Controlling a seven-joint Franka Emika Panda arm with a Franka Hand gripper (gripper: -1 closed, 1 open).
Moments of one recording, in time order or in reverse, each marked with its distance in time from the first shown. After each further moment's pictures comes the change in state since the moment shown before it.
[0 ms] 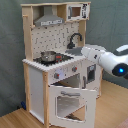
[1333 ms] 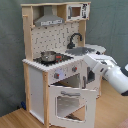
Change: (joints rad) arm -0.056 -0.034 0.153 -0.097 -0.414 0.038 0.053
